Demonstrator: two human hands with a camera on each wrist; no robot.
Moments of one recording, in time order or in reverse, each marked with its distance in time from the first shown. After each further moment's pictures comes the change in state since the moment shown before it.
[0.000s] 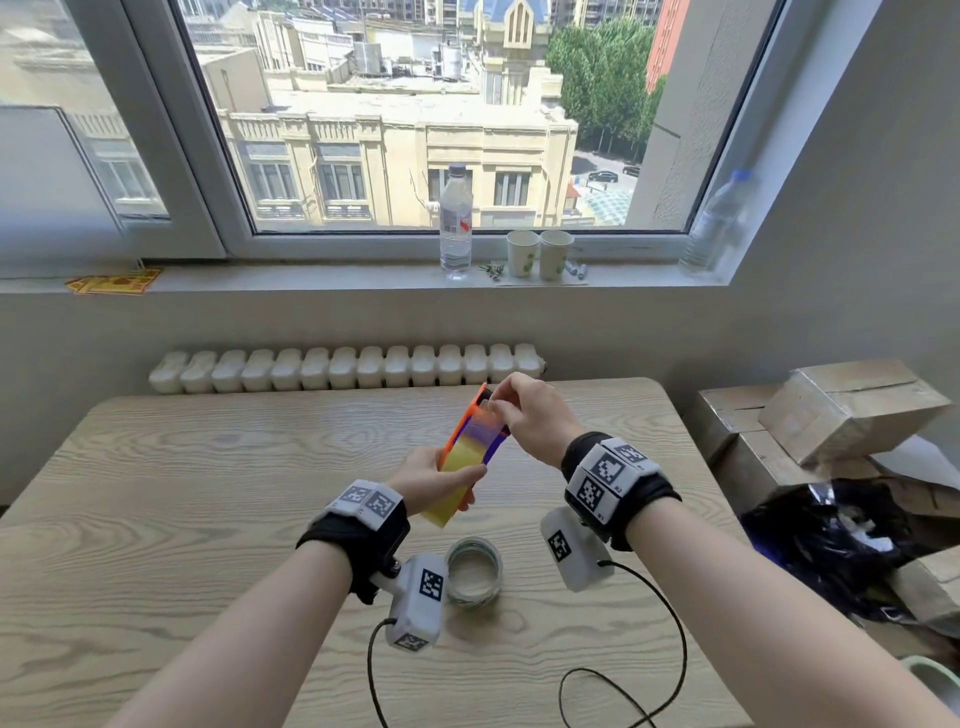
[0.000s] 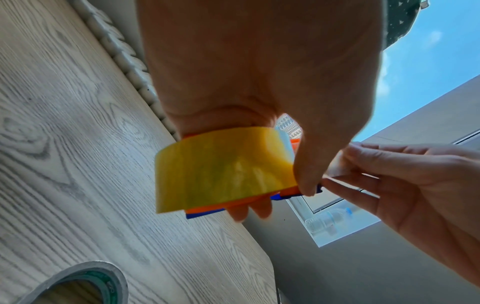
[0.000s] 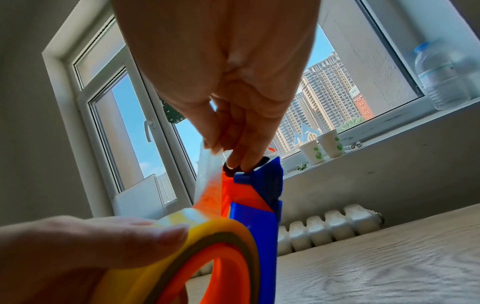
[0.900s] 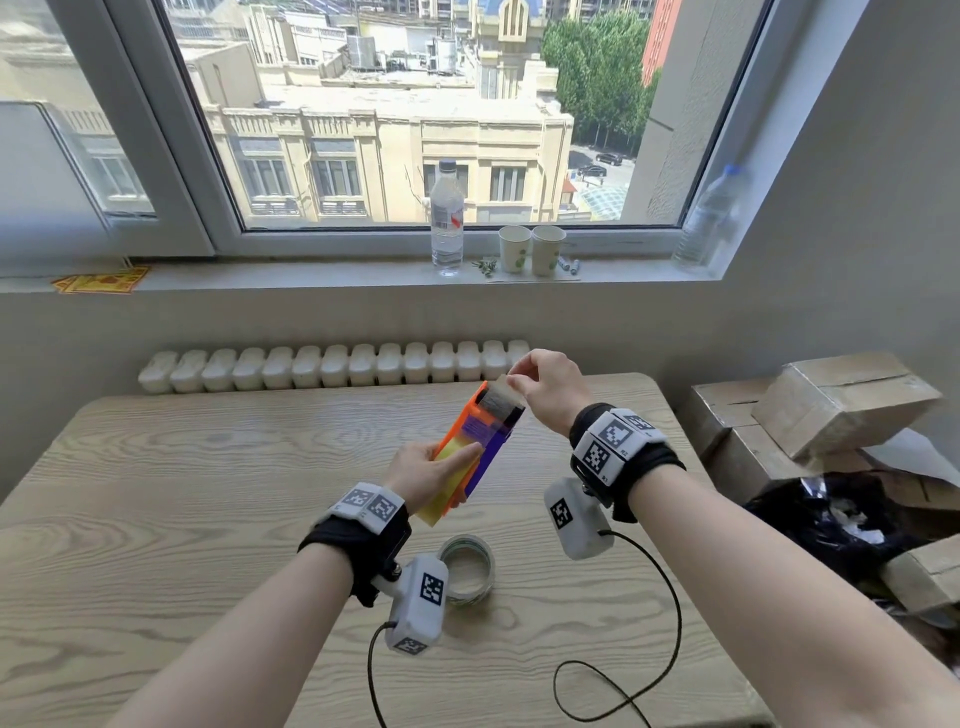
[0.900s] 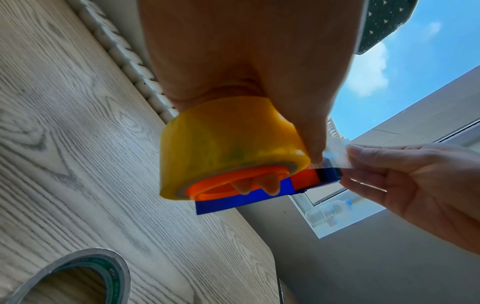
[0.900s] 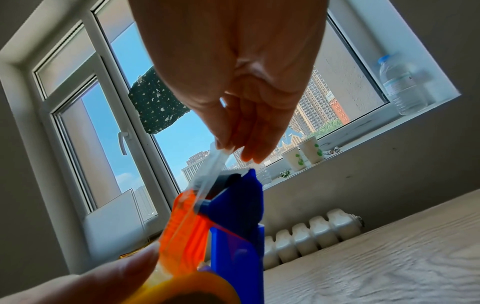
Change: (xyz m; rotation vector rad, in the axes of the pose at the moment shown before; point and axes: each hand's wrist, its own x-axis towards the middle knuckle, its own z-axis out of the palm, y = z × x) left_hand 0.011 -0.005 0.010 -0.087 0.141 0.005; right_hand 0.024 0.020 -0.023 -0.060 0.150 0.091
